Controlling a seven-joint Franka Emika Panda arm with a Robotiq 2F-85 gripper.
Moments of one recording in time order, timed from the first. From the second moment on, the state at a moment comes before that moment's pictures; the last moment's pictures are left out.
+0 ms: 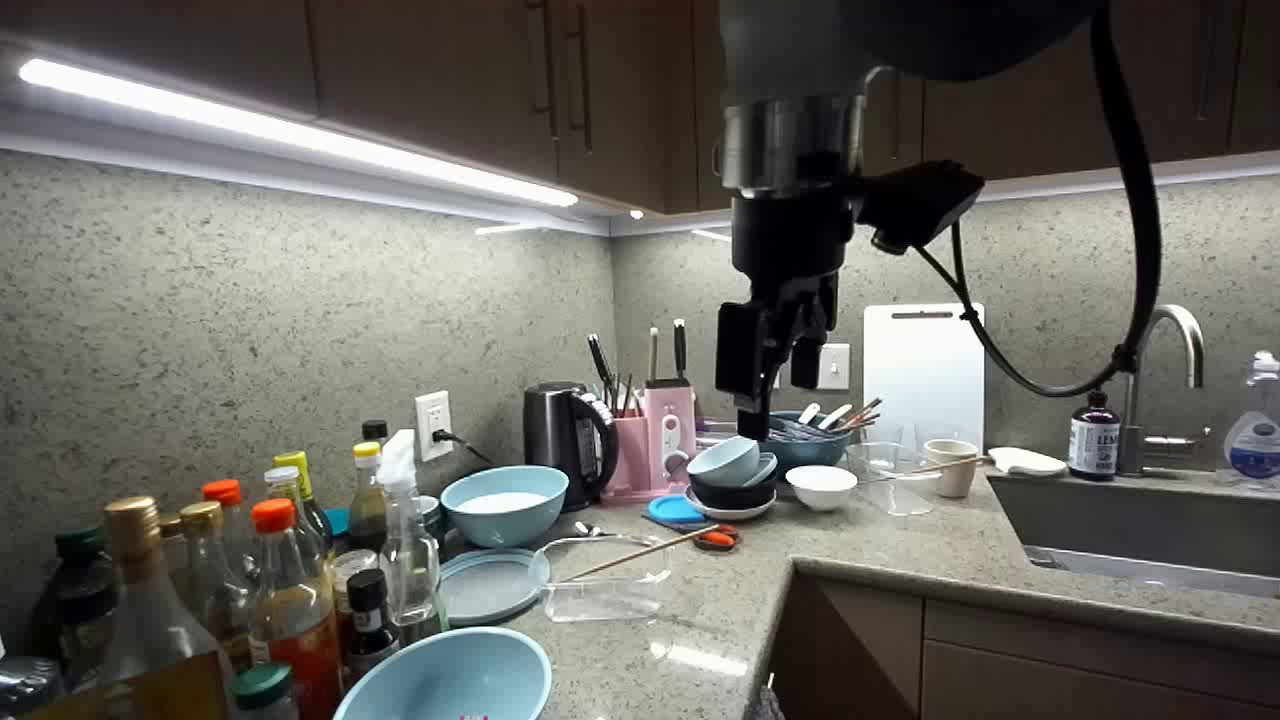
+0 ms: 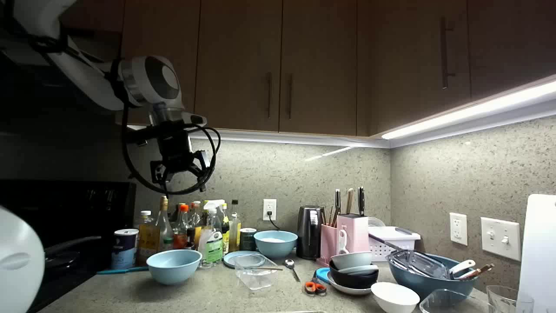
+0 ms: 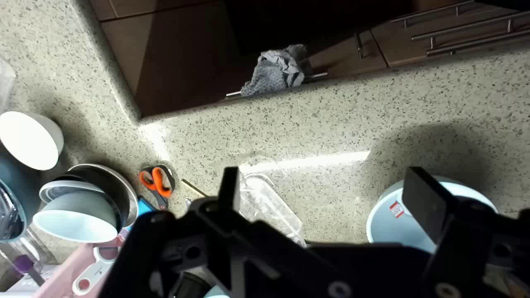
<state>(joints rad) 0.08 -0.45 0.32 -2.35 -0.13 2.05 0.20</state>
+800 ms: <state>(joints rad) 0.08 -0.45 0.26 -2.36 -0.13 2.05 0.20</state>
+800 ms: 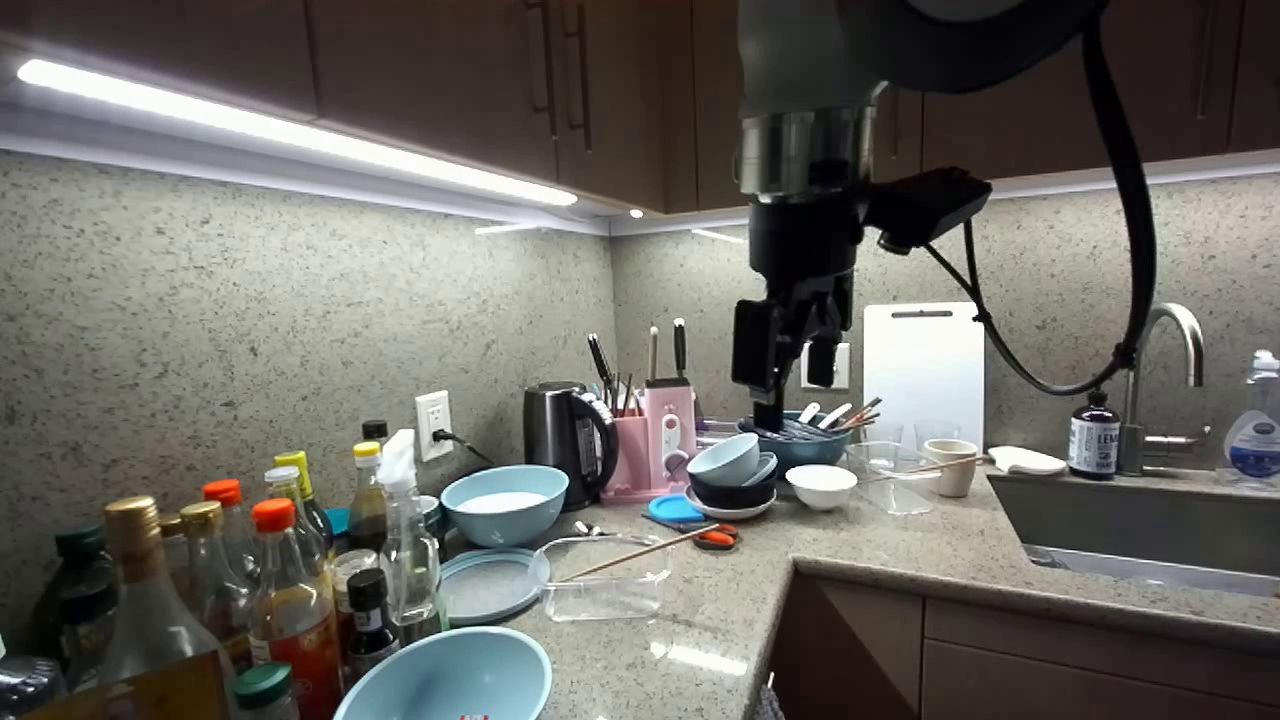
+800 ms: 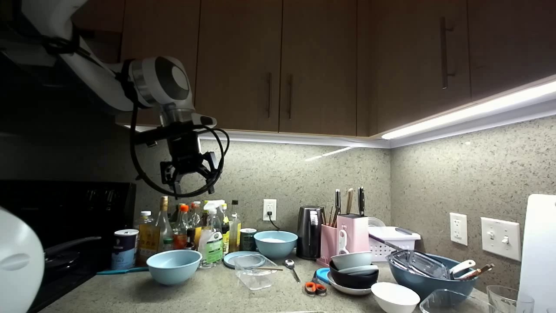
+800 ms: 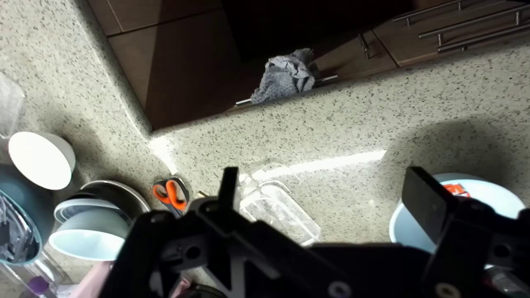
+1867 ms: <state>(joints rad) -0.08 -0.55 -0.02 -2.49 -0.09 2.07 0.23</state>
